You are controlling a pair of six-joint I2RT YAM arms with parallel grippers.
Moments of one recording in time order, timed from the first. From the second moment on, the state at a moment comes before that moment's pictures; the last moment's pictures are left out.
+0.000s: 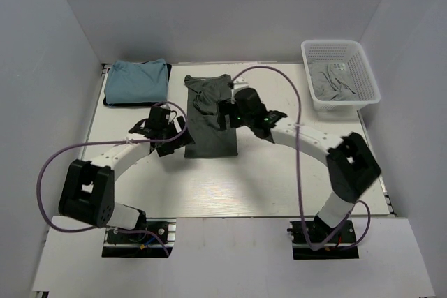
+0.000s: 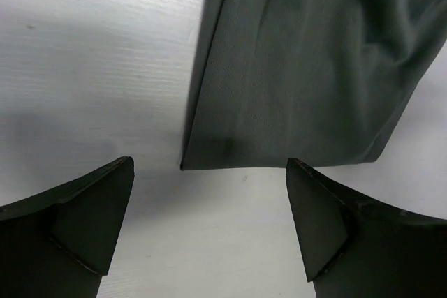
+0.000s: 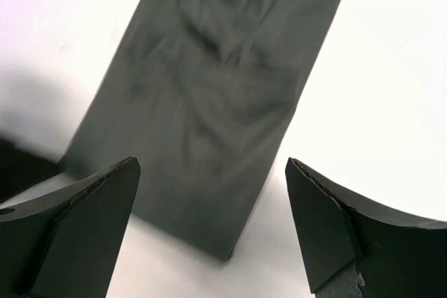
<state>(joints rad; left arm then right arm) -0.31 1.39 0.79 -0.34 0.08 -0.65 0.77 1.71 1.21 -0.07 0.14 0.24</state>
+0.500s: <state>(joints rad) -0.33 1.50 0.76 -0.33 0.15 -0.62 0.75 1.63 0.88 -0.18 -0.13 0.55</state>
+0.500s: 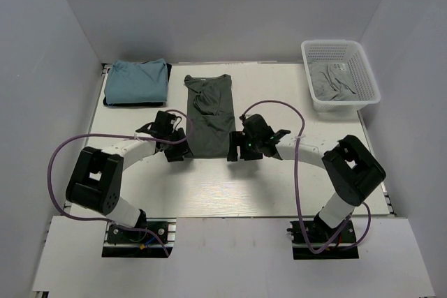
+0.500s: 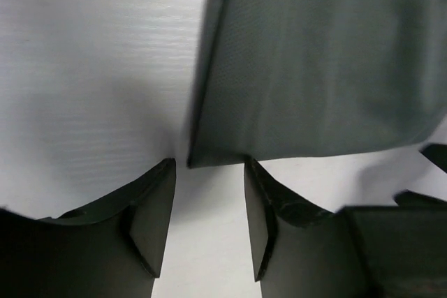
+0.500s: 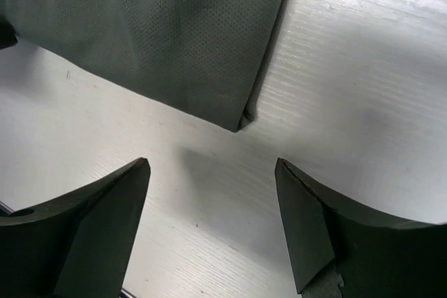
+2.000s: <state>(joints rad) -0.41 0.86 0.61 -0.63 0.37 -0.68 0.81 1.14 0.63 -0.24 -0.52 0.46</state>
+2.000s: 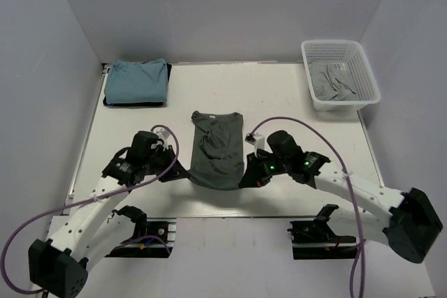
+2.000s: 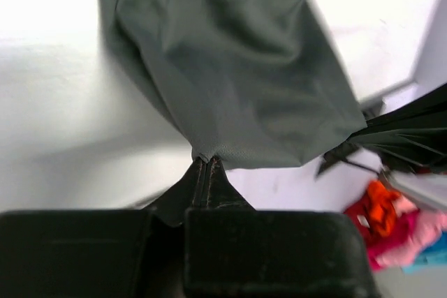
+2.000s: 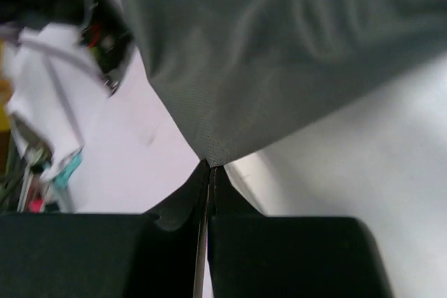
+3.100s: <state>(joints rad) -0.41 0.96 0.78 -0.42 0.22 -0.72 0.71 1.11 0.81 -0.43 -0.32 0.41</state>
